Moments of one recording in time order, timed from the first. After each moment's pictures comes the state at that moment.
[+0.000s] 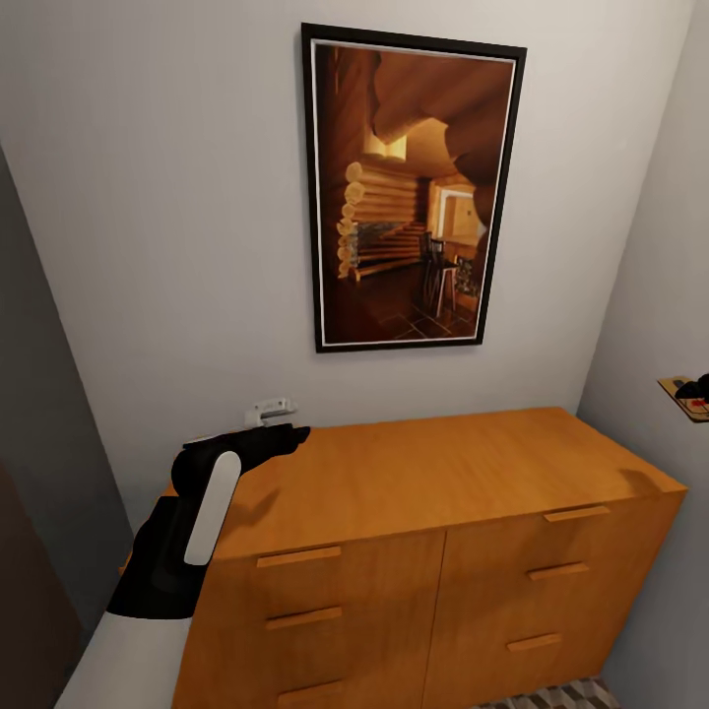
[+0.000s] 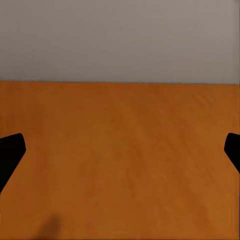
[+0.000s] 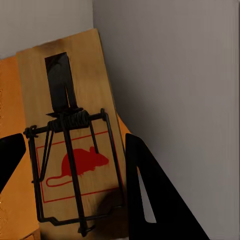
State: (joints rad) left arm -0.63 -0.10 -0.10 -1.52 0.38 0.96 0.23; right arm -1.17 -0.88 0.32 -0.86 -0.56 1.04 0.07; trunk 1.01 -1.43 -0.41
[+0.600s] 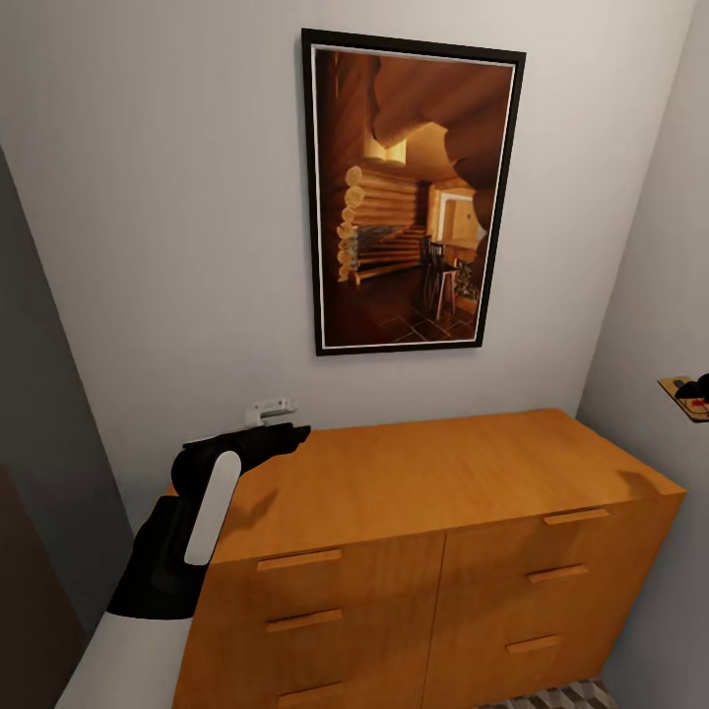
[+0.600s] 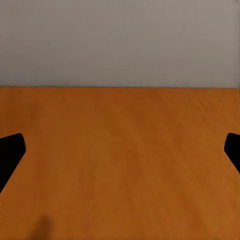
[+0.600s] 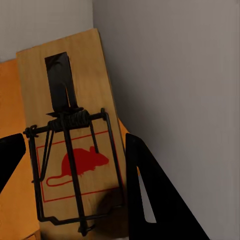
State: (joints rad) left arm -0.63 -0.10 -0.10 -1.52 0.38 0.95 0.23; right arm -1.17 -0.88 0.32 -0.86 -0.56 1.04 0.07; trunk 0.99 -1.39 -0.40
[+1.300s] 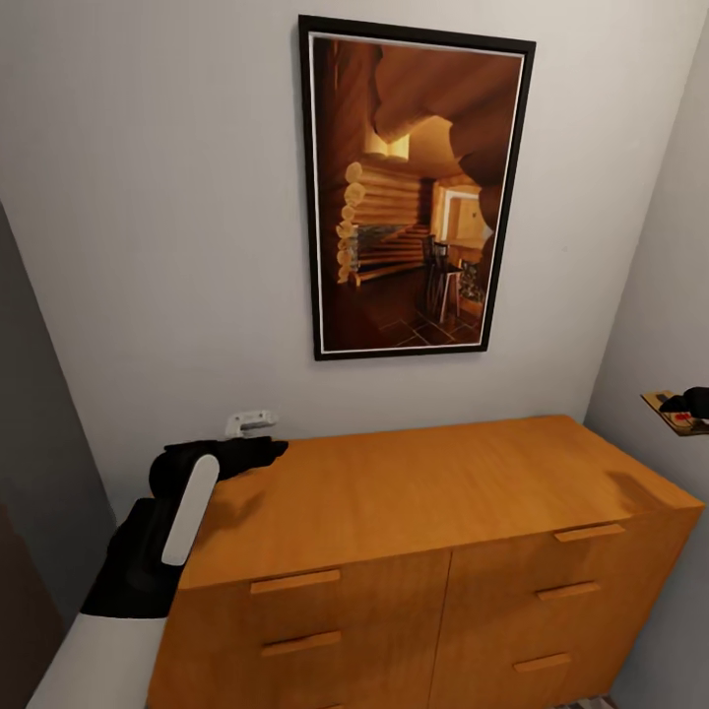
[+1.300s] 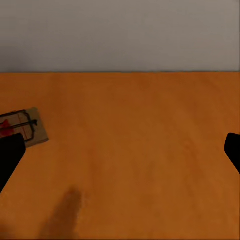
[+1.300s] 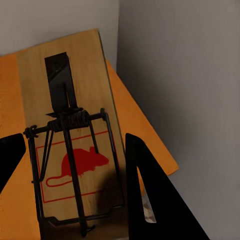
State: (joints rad) left arm -0.62 -0.02 -0.07 -1.50 0.39 1.04 0.23; right arm -1.12 -0.88 0.32 -0.86 -0.56 1.05 0.15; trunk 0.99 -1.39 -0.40
